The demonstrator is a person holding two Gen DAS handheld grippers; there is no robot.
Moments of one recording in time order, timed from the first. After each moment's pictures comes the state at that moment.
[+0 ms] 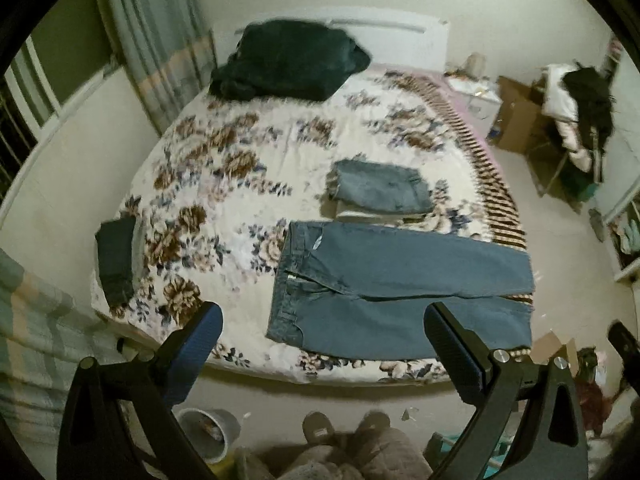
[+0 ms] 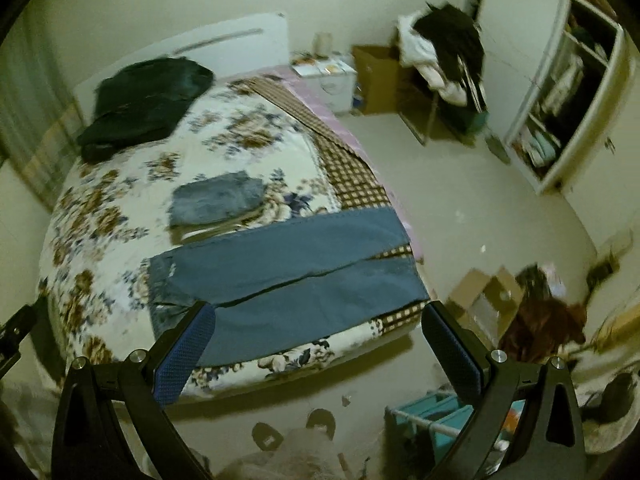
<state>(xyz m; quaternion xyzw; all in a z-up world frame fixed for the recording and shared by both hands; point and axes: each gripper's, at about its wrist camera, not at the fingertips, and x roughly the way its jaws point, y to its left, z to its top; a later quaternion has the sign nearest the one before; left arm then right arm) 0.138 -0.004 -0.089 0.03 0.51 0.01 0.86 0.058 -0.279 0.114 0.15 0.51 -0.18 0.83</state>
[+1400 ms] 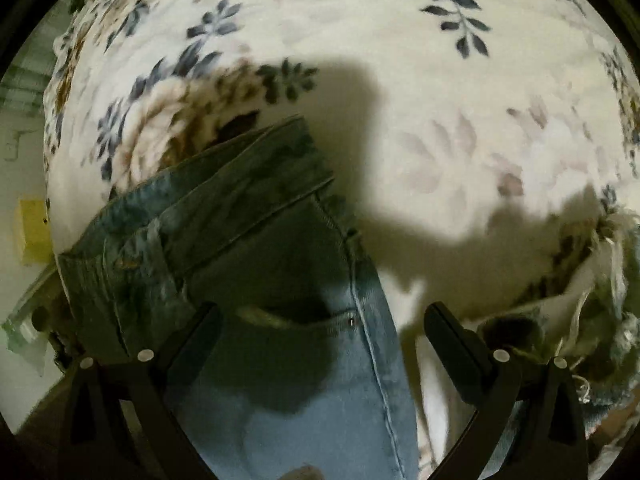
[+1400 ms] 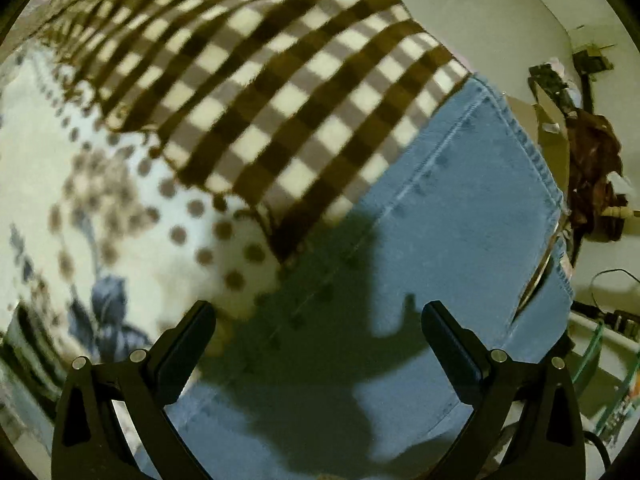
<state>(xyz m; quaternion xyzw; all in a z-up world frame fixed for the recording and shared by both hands) 0.542 0.079 -0.561 -0.37 0.65 0.37 0.55 0.505 -0.566 -0.557 0.35 0.71 -0.35 0.50</state>
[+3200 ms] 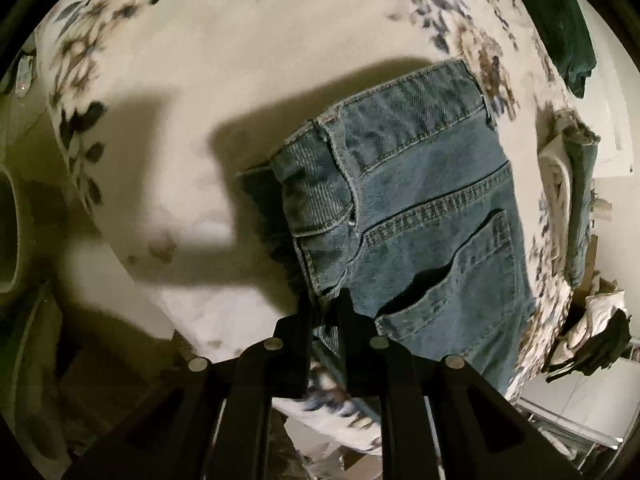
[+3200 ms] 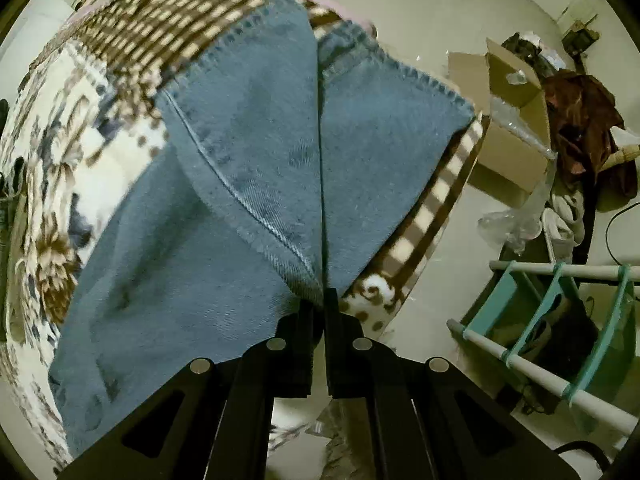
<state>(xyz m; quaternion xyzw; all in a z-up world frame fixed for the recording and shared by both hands) 0.178 0.179 -0.571 -0.43 0.61 0.13 0.65 0.092 -0.533 -0.527 0.39 0.64 -0.30 0.59</state>
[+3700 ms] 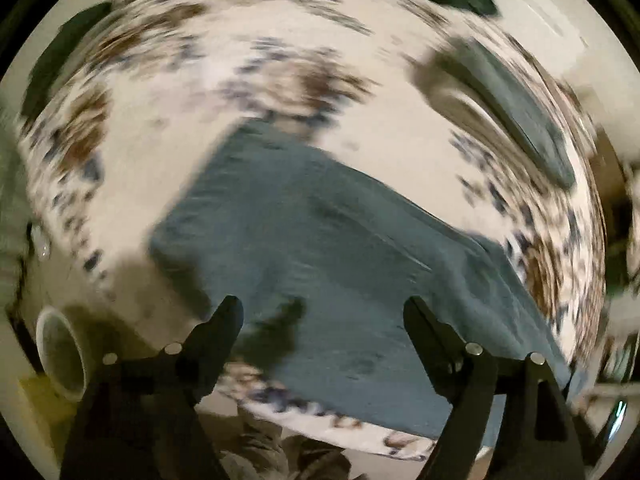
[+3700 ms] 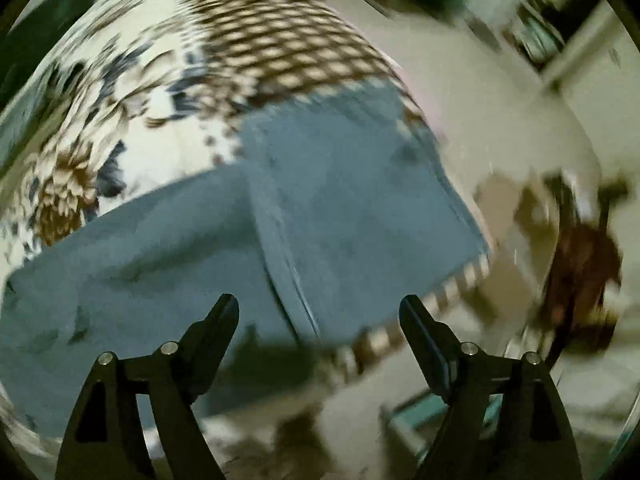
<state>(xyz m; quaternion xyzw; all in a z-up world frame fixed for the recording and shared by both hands) 0.219 0.035 -0.466 -0.18 0.59 0.08 0.78 0.156 -0.520 -0.502 0.15 0.63 -0.20 0.73</state>
